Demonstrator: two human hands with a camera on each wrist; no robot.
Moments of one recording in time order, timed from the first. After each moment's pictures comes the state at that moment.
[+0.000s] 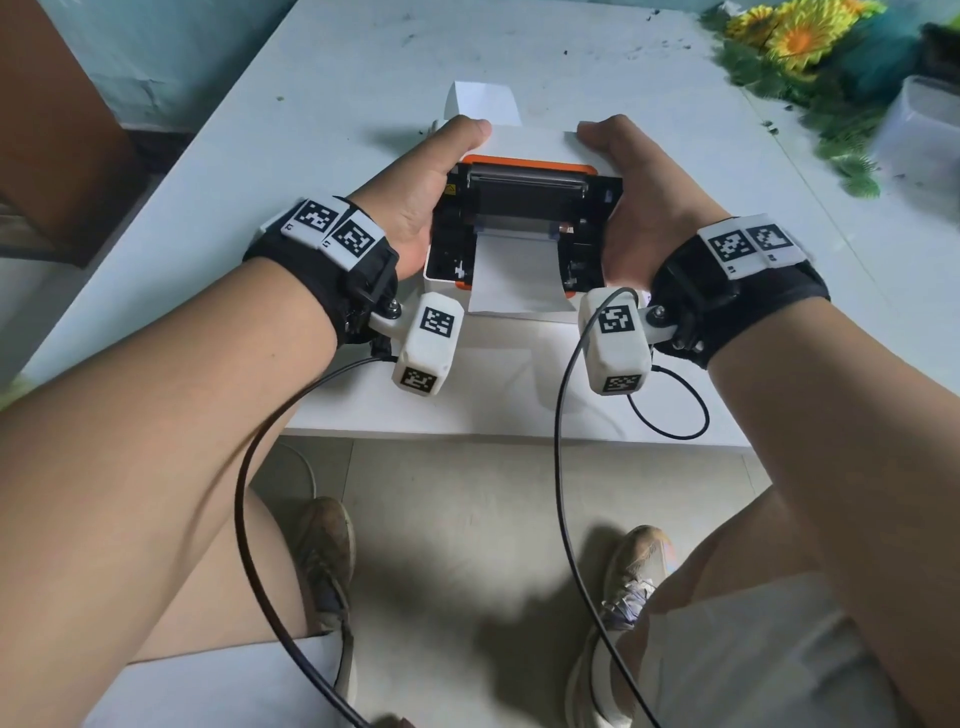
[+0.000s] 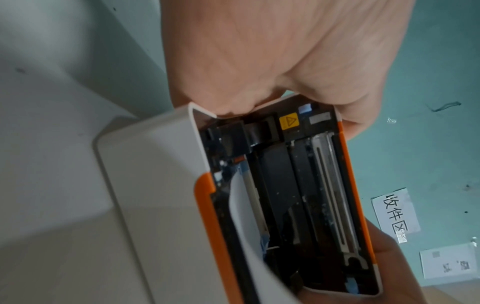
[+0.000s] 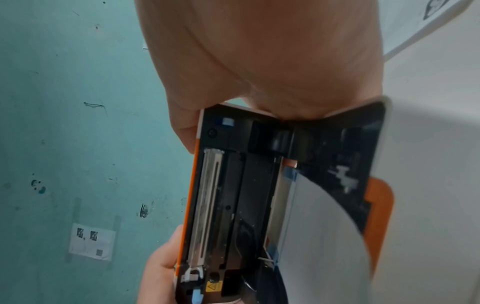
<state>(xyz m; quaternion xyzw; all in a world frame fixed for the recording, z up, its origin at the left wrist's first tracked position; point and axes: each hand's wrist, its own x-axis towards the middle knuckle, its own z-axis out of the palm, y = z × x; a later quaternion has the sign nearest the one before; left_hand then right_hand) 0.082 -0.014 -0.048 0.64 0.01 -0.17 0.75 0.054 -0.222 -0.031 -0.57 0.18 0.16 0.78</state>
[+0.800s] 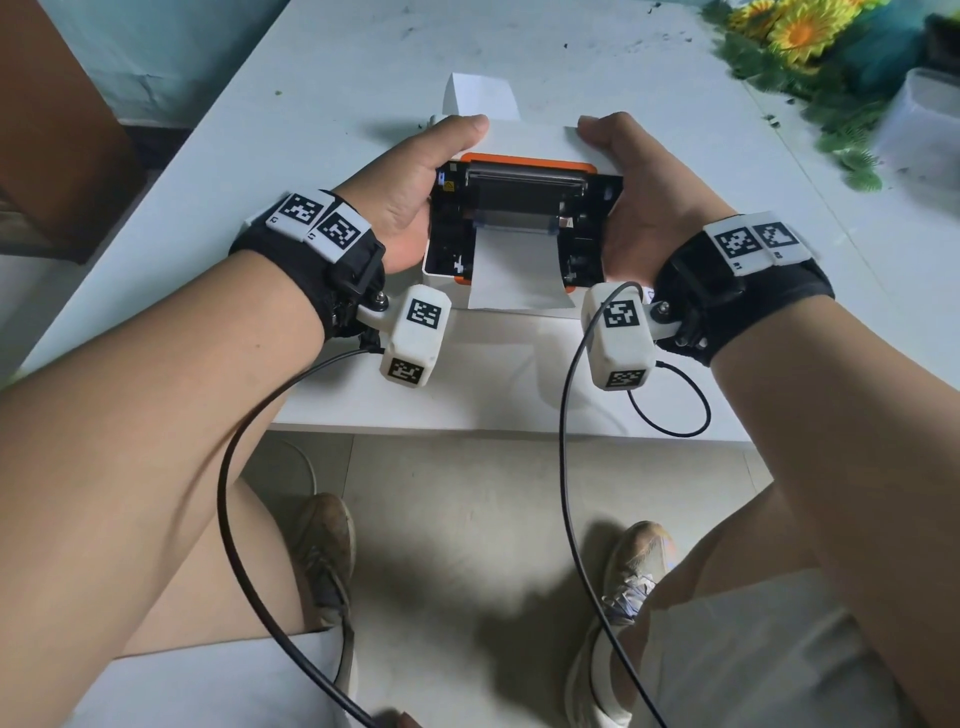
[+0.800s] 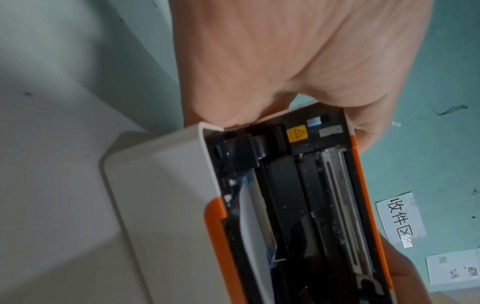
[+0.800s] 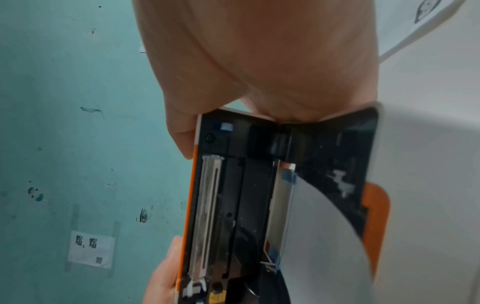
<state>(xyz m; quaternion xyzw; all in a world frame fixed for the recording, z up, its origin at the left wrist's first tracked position) 0.077 -0.008 -0.046 0.59 -0.03 -0.19 0.78 0.055 -0.226 -0.038 -0.54 0.17 0.18 0.81</state>
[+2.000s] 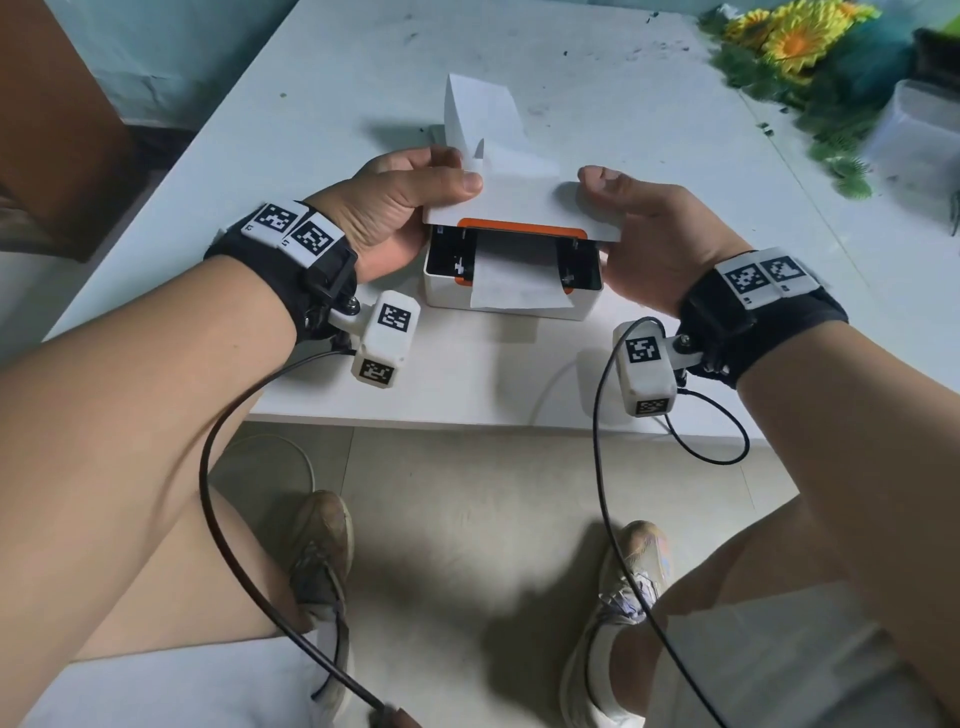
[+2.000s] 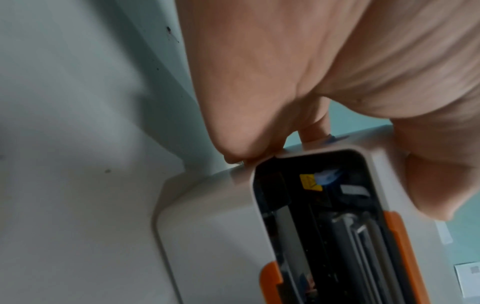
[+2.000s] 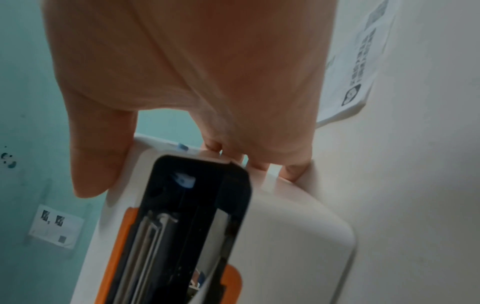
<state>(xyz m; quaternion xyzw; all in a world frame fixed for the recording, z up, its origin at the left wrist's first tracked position) 0.077 0.014 -0.062 0.54 -0.09 -0.18 0.82 0.042 -0.253 -0.060 -0.59 -0.01 0.17 0.79</state>
